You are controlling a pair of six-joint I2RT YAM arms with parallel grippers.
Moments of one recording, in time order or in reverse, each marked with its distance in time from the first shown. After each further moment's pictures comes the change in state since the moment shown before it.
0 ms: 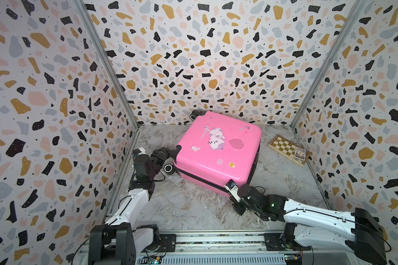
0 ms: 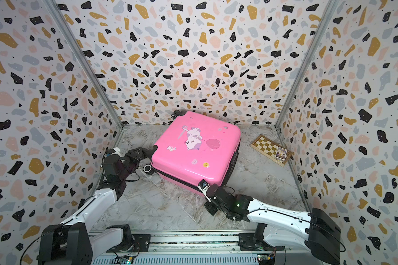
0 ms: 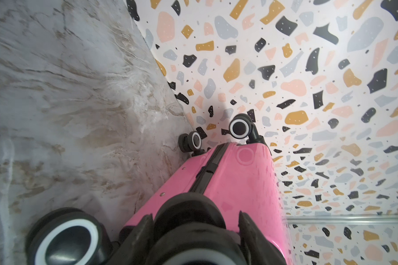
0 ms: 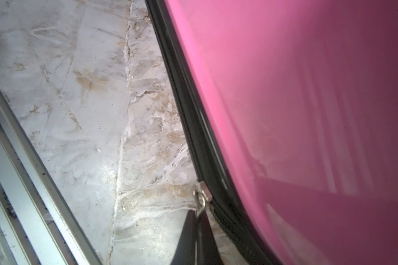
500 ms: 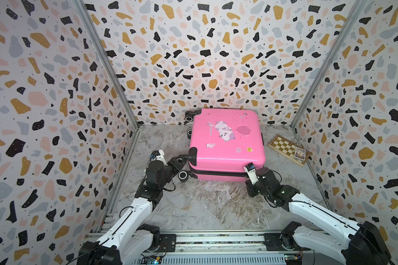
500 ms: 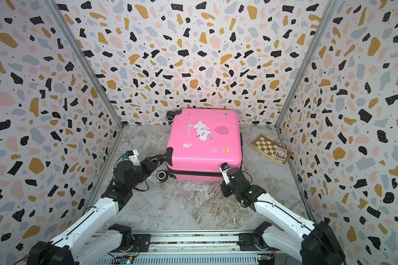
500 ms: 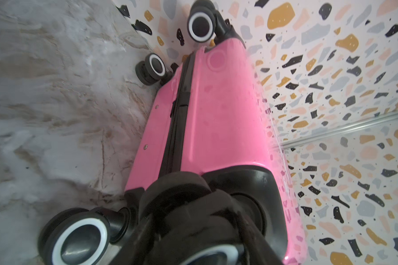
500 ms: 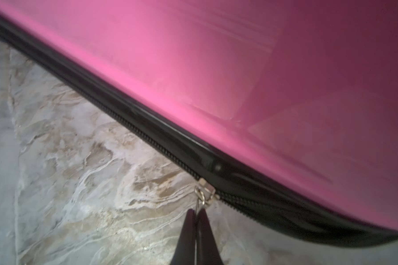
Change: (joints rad) left arm -0.302 -0.158 -0.044 -0.140 -0.037 0.107; right arm -0.428 -0.047 -0.040 0.034 -0.098 -0.055
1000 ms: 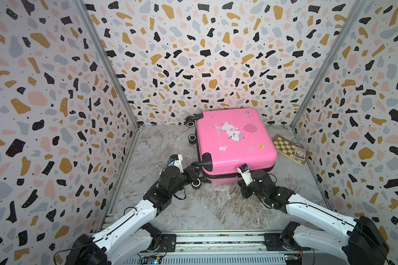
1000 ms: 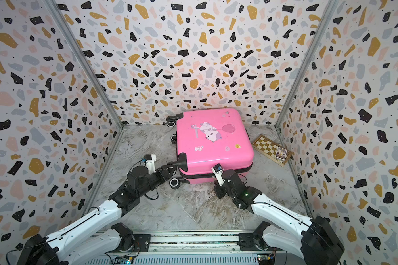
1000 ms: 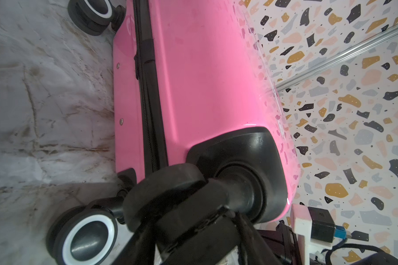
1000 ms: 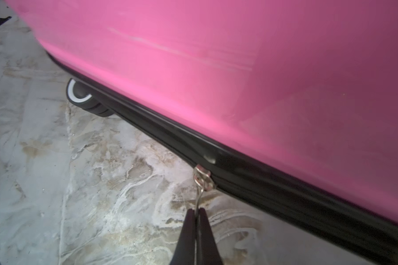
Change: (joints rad) left arm -0.311 0.005 0.019 -0.061 -0.098 0.006; right arm 0.162 0.023 -0.016 0.146 -0.006 0.012
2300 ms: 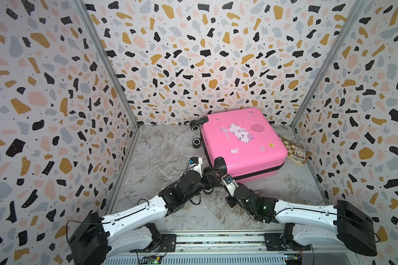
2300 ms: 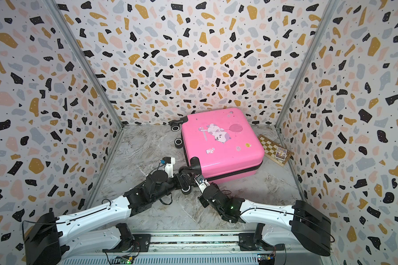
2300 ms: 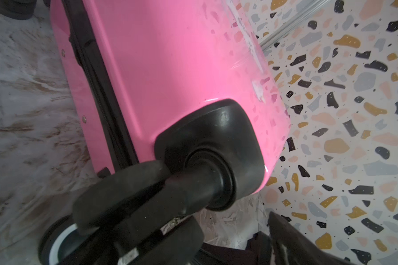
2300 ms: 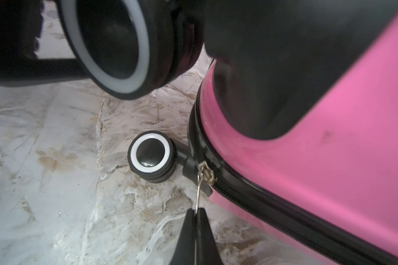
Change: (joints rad) left arm -0.319 0.109 0.125 -0.033 -0.202 0.040; right arm 0.359 0.149 -0.032 0.301 0.360 0.020
